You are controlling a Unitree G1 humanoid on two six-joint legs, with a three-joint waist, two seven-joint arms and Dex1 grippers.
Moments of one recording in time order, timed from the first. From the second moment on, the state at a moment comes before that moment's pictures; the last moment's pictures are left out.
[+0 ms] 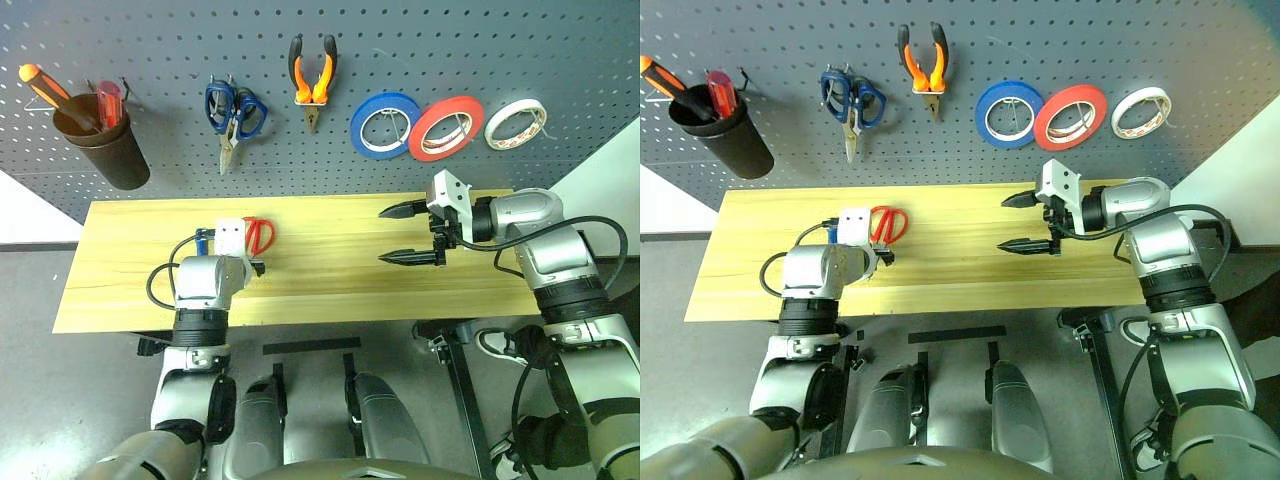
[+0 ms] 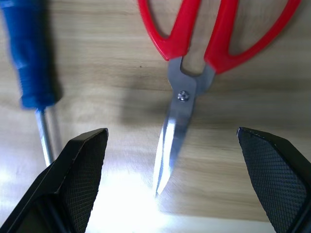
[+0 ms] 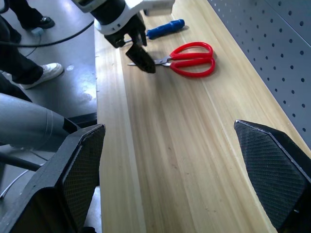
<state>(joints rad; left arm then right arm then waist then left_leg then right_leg) -0.64 0.11 0.16 0.25 -0.10 1.23 0.12 -0.73 -0.68 0.15 0.33 0.24 0.21 1.37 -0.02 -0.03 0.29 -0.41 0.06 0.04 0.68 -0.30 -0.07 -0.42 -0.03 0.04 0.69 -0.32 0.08</state>
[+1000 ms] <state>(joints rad) -0.63 0.10 0.16 0.24 -0.09 1.24 0.06 -0.74 -0.68 0.15 0.34 0.21 0.21 1.37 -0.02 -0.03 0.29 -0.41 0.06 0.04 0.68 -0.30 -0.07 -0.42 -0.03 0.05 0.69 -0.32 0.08</state>
